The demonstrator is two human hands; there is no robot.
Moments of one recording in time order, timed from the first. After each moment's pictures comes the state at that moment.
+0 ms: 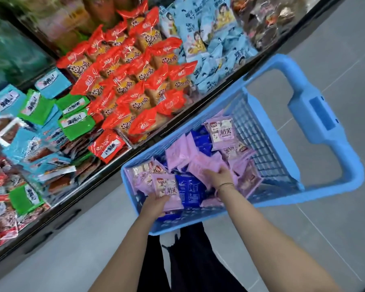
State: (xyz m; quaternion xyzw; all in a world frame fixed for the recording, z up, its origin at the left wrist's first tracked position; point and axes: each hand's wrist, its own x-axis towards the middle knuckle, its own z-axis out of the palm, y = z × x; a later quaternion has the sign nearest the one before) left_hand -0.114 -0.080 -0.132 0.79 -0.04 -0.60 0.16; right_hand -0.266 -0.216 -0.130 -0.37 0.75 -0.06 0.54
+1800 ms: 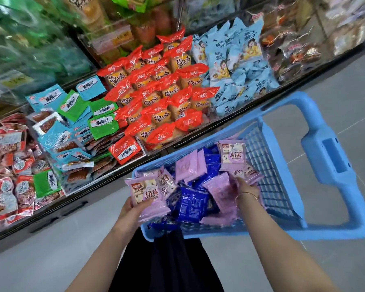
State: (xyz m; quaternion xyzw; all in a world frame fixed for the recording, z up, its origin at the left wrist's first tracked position) left_hand -0.084 -0.054 -0.062 0.68 0.13 -0.53 0.49; right_hand -0.301 -0.270 -0.124 -0.25 0.83 -0.10 0.48
